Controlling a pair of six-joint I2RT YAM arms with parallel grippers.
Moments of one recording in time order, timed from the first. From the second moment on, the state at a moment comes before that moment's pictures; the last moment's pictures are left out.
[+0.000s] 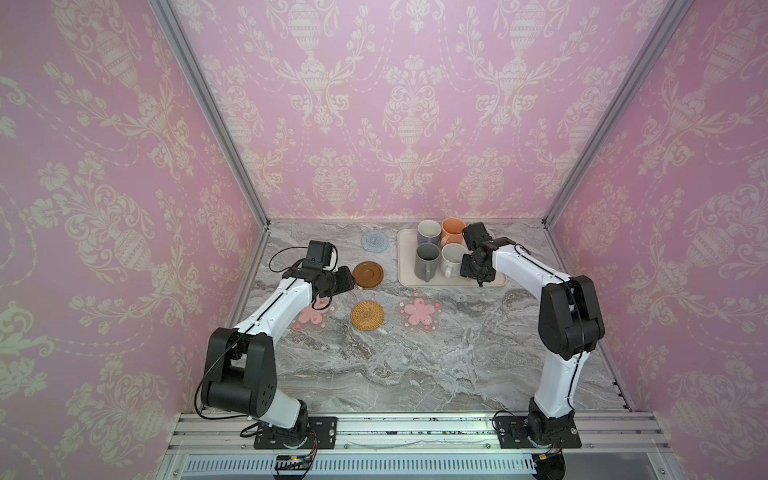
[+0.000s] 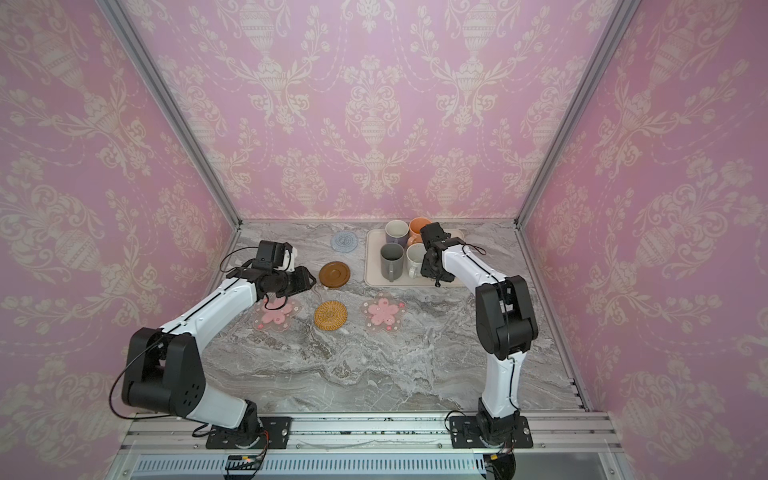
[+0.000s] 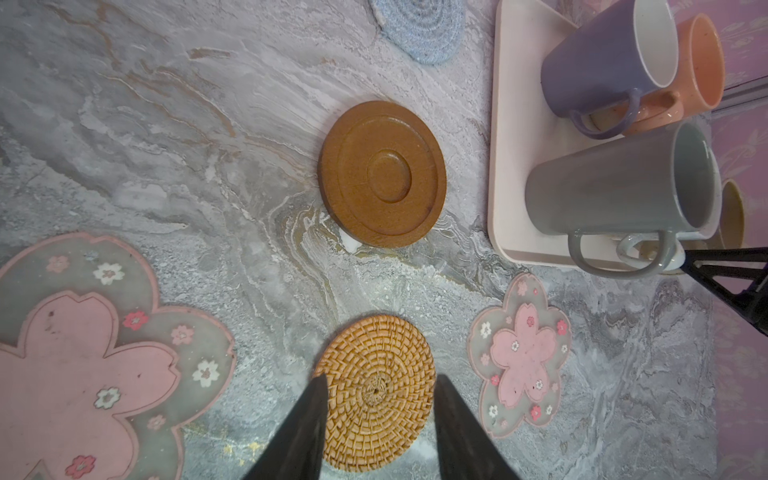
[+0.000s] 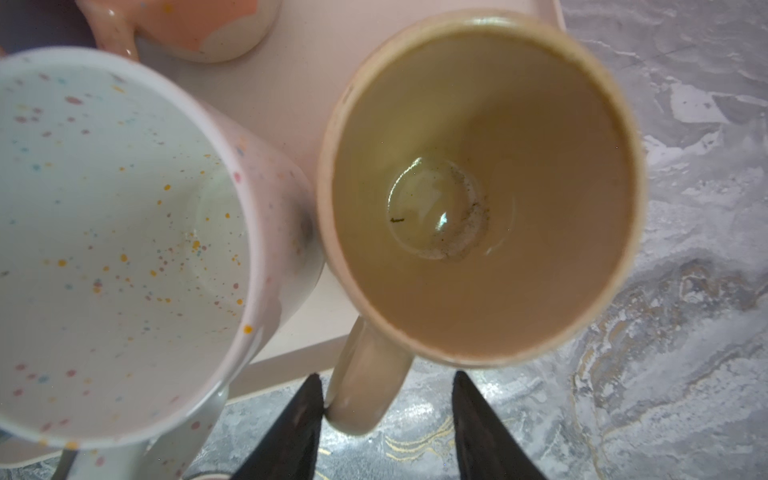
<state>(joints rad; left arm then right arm) -0.16 1.52 1.07 -0.50 0.25 -0.46 0.26 1.93 1.51 -0.76 0.24 0.53</state>
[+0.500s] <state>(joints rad) -0.16 1.54 1.08 -0.48 0.27 -0.46 0.23 1.91 1.45 -0.76 0.27 0.52</state>
